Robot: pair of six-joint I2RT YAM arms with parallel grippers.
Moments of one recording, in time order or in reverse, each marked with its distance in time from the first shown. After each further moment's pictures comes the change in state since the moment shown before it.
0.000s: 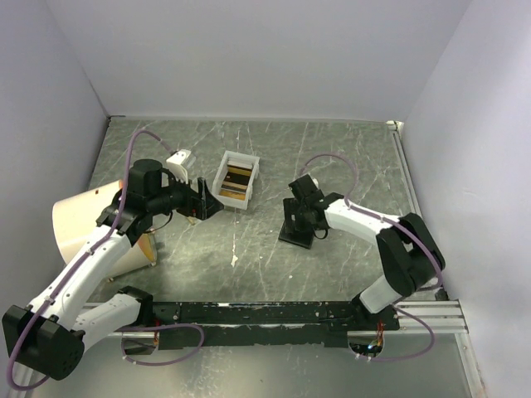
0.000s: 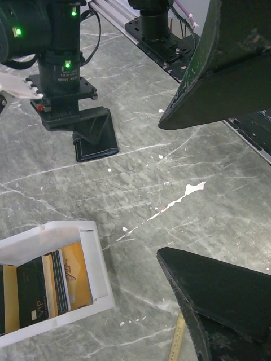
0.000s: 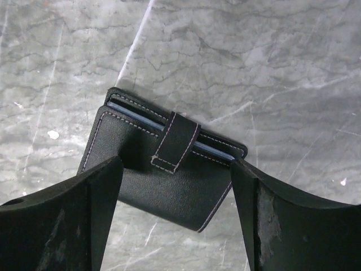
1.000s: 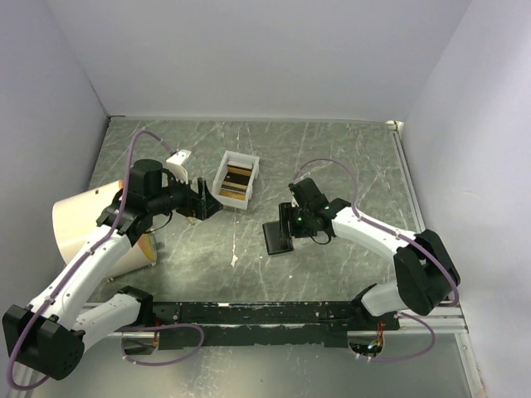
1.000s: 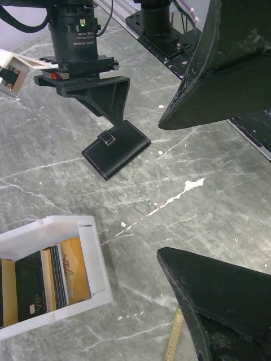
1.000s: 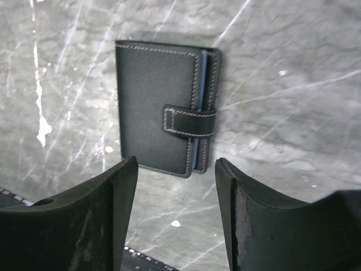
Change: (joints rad) left arm 0.000 0.001 -0.001 -0.006 -0.014 0.010; right arm 0.052 -0.121 -0.037 -0.019 -0.272 0.034
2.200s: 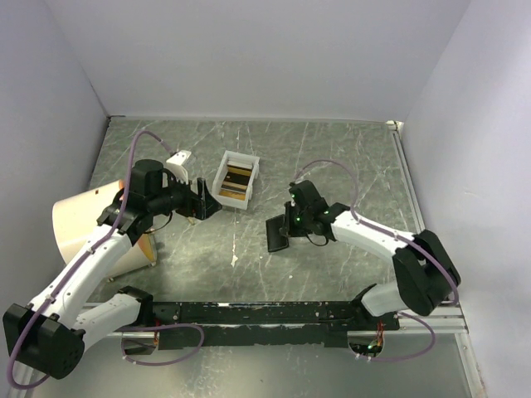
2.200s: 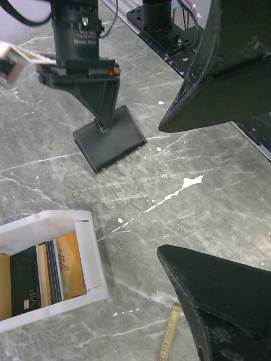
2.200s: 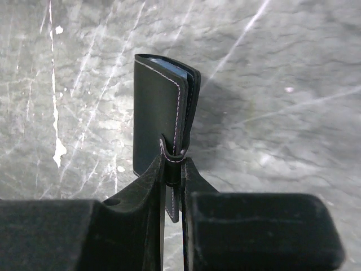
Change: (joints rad) left arm 0.000 0.006 0.000 -0.010 -0.020 0.000; right arm 0.012 0.020 -0.062 0.175 0.025 0.072
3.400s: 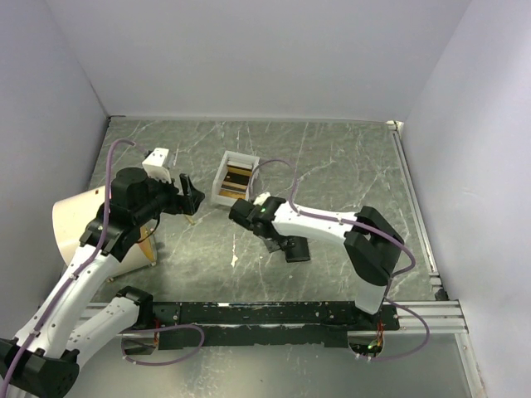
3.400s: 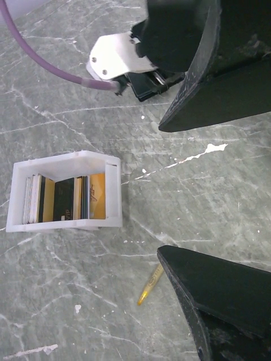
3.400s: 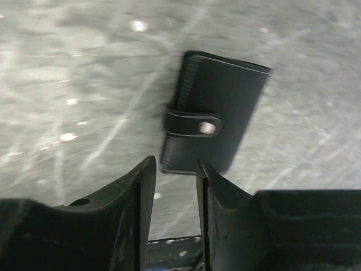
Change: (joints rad) left arm 0.000 -0.169 0.000 -0.035 -0.291 -0.010; right arm 0.354 0.354 0.496 -0.747 0.558 0.060
